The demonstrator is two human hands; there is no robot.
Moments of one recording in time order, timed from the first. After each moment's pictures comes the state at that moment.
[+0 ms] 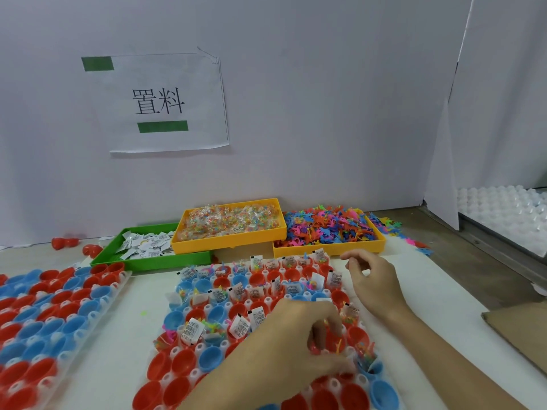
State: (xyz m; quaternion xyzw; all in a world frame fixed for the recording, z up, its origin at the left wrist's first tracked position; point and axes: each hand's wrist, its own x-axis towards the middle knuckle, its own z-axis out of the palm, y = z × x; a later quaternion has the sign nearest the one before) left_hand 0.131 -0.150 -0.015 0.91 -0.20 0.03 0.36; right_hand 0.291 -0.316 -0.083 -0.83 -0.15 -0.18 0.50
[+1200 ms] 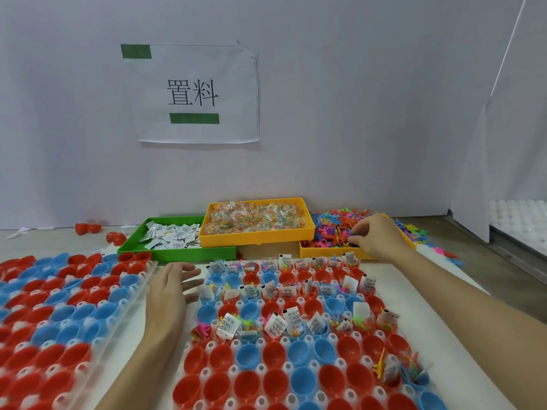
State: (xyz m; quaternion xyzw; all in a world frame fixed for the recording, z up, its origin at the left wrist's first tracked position) left_hand 0.153 0.029 -0.074 0.67 0.24 0.34 0.61; right_hand 0.366 -0.272 -0.022 -0.94 -0.15 -0.11 0.28
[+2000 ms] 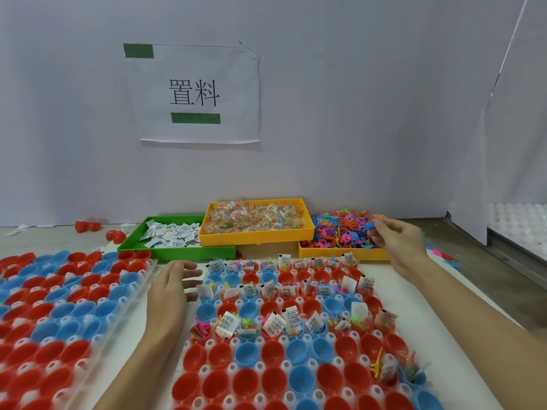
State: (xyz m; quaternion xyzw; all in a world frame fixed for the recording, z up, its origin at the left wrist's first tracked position) left_hand 0.153 0.028 -0.073 0.69 0.23 0.34 0.59; right_hand 0.371 -0.298 -0.042 -0.69 0.00 -0.09 0.72
